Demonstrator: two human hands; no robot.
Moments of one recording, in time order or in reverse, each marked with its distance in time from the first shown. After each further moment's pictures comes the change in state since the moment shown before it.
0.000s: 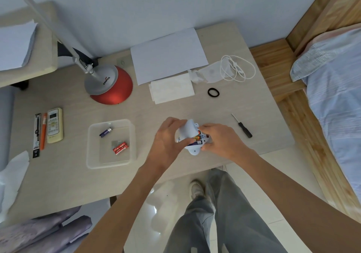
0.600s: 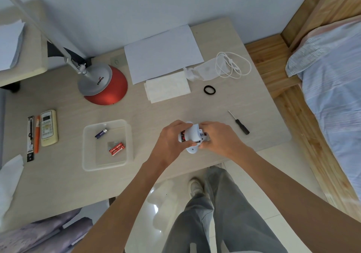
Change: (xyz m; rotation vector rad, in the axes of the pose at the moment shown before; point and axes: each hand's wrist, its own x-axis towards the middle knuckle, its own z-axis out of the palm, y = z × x) left_hand 0.010 -0.010 0.023 -0.071 -0.119 0.033; right_hand -0.002 0.001 0.003 0.054 0.019 0.031
